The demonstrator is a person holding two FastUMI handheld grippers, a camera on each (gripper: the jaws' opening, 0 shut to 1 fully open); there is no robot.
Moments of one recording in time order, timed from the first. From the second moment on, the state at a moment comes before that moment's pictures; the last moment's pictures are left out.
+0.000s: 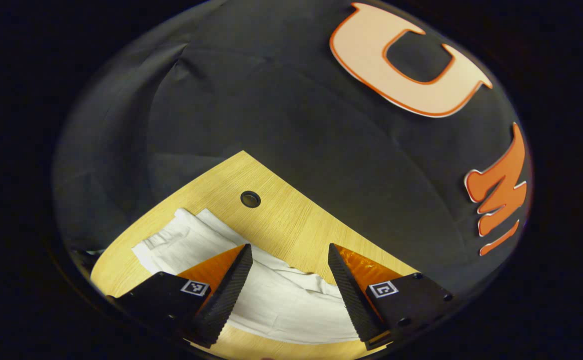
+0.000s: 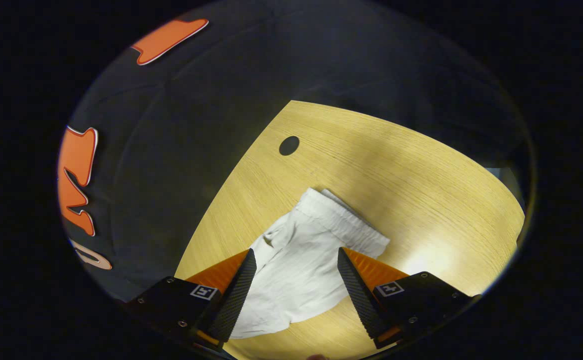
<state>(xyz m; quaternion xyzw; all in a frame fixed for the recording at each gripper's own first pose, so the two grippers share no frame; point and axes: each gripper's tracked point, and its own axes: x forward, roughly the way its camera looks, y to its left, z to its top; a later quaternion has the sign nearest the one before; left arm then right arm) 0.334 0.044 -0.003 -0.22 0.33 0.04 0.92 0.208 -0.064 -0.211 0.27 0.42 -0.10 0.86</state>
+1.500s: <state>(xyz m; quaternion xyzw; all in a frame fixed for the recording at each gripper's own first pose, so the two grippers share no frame) 0.175 0.062 -0.003 -0.20 0.32 0.08 0.92 0.210 -0.114 -0.271 0.30 0.44 -0.15 0.83</state>
